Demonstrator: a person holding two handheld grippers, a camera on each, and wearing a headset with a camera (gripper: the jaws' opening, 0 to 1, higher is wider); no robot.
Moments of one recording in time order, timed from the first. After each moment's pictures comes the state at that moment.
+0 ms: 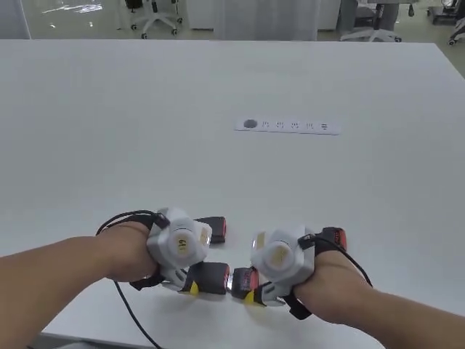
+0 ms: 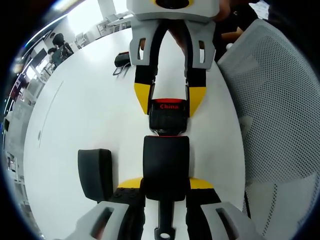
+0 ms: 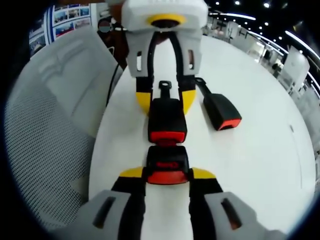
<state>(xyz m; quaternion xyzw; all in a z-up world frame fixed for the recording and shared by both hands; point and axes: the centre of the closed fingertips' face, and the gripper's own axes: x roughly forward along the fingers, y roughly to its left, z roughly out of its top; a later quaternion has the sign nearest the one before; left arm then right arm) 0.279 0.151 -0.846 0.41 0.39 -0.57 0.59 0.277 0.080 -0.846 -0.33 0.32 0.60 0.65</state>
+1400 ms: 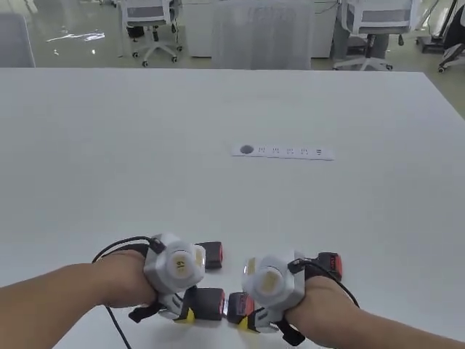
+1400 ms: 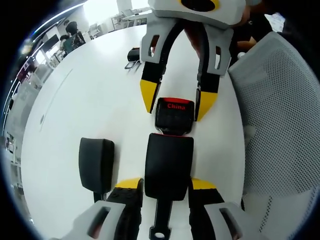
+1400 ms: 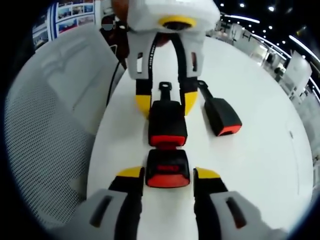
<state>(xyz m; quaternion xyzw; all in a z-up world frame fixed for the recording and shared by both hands) 0.279 0.157 -0.843 0.39 0.41 -0.54 0.62 0.277 0.085 -0.837 -0.35 0.31 0.60 0.65</state>
